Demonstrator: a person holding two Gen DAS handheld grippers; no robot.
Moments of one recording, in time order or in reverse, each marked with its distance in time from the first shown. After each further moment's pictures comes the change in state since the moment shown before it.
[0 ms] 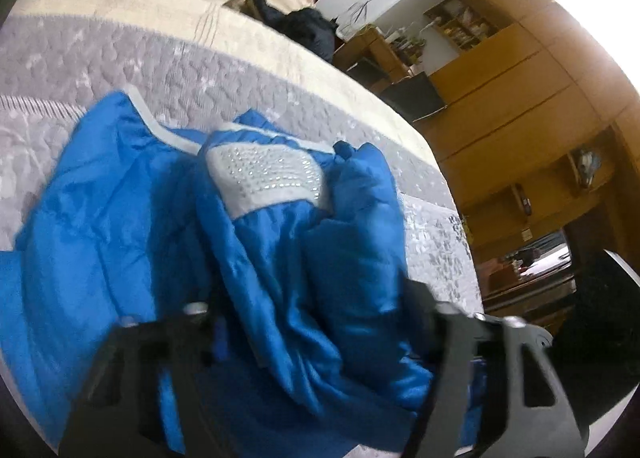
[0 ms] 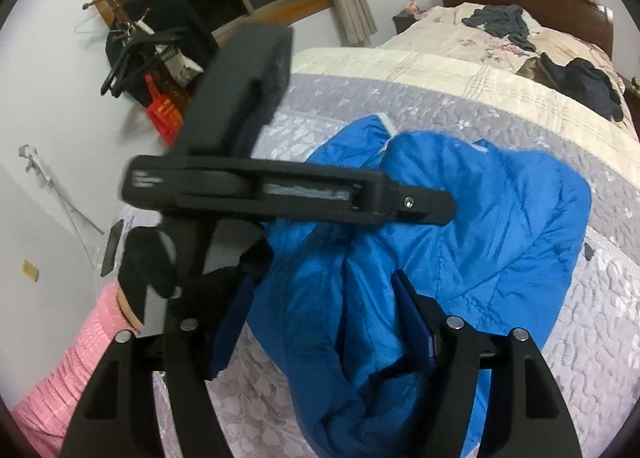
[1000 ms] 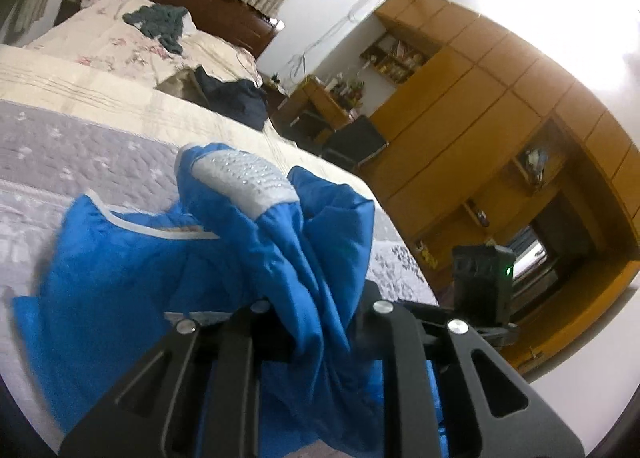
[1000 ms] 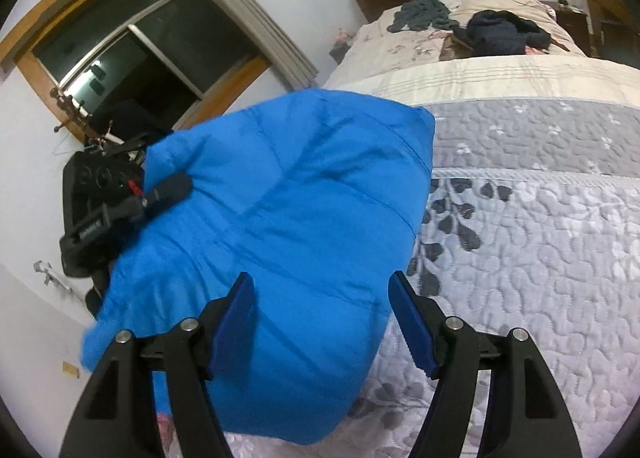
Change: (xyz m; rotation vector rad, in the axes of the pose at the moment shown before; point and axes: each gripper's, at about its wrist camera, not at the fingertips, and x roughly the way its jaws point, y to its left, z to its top) left arm -0.090 -0.048 -0.021 0.175 -0.234 -0.127; right arm -0.063 -0.105 -0.036 0.320 -0.182 0.057
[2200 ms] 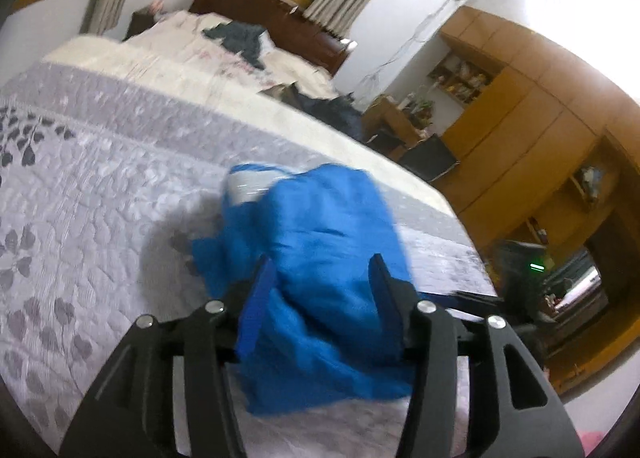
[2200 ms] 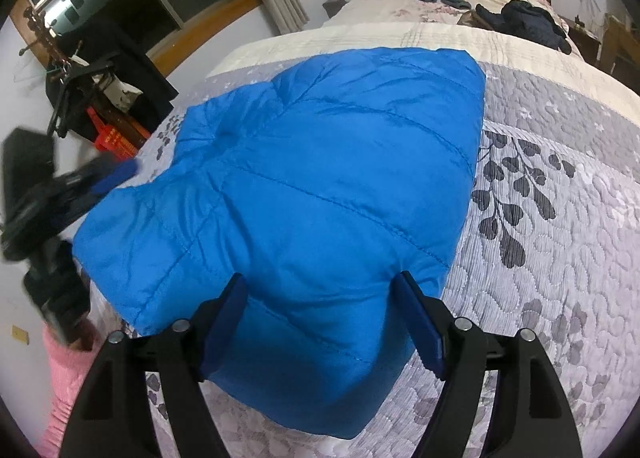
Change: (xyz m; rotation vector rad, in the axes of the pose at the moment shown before) left arm -0.137 0.056 -0.051 -0.029 -0.067 0.250; right arm 0.094 0.082 -0.036 -0.113 0.179 -0.197
